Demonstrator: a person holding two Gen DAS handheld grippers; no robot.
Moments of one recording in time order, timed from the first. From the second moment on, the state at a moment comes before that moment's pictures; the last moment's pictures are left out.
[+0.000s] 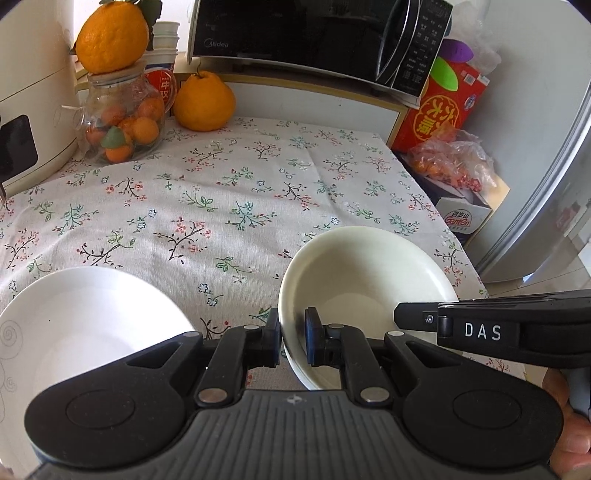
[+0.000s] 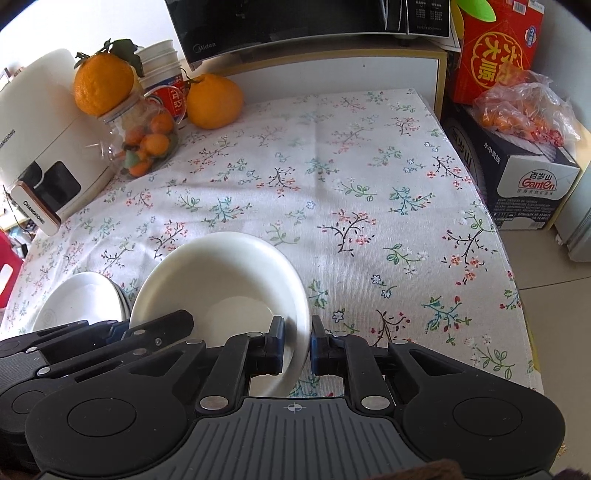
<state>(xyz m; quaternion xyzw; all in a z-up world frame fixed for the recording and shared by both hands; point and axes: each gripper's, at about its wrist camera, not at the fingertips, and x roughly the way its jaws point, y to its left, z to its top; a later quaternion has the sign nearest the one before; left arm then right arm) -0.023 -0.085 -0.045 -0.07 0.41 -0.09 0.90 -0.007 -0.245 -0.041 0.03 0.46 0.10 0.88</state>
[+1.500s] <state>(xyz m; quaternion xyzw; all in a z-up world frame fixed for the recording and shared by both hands) -0.077 0.051 -0.031 -0.12 0.41 0.04 0.90 -0.025 -0.080 -0.037 -0.05 0.47 0.23 0.85</state>
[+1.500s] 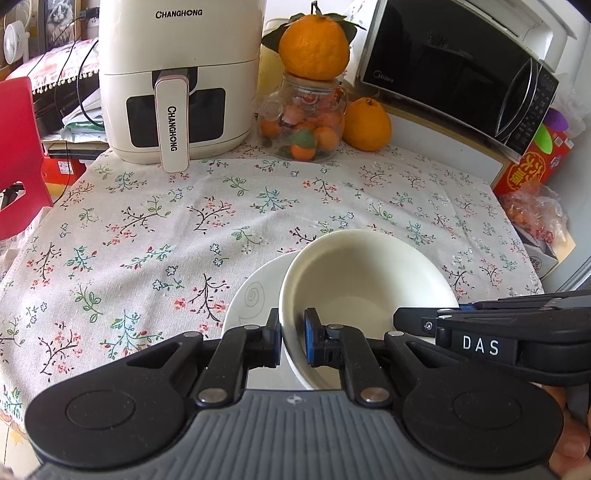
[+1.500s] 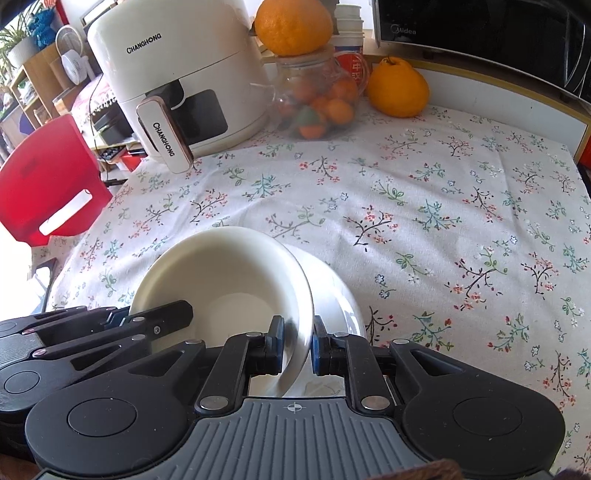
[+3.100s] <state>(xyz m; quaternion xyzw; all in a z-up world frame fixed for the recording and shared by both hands) -0.138 0.047 0.010 -0.09 0.31 0.04 0.94 -0.104 -0.132 0.010 -0.01 0.33 0.20 0.92</state>
